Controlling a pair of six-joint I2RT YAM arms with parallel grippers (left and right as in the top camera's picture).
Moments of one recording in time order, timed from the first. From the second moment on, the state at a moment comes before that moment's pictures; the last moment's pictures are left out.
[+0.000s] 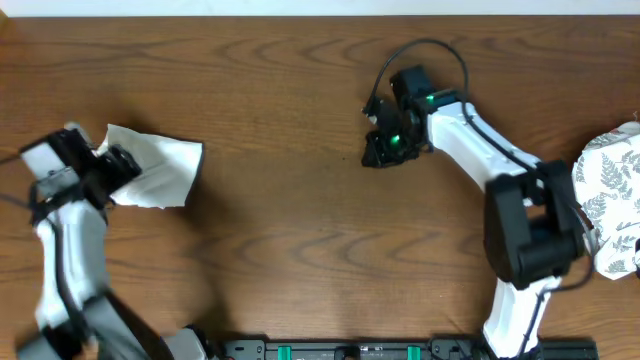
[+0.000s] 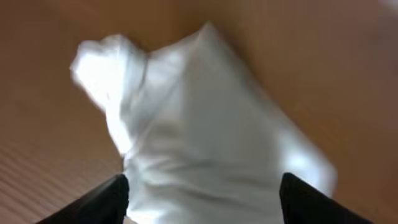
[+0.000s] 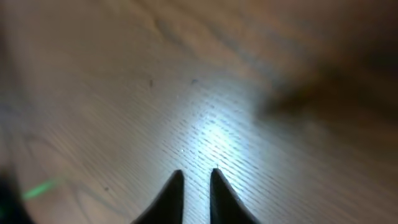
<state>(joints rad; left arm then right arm) 0.55 1.41 0.92 -0.34 0.20 -0.14 0.33 2.01 1.46 -0.78 -0.46 0.05</state>
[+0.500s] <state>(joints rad) 0.16 0.94 0.97 -0.55 0.35 -0.14 -0.04 1.56 1.48 -0.83 -0.21 0.31</state>
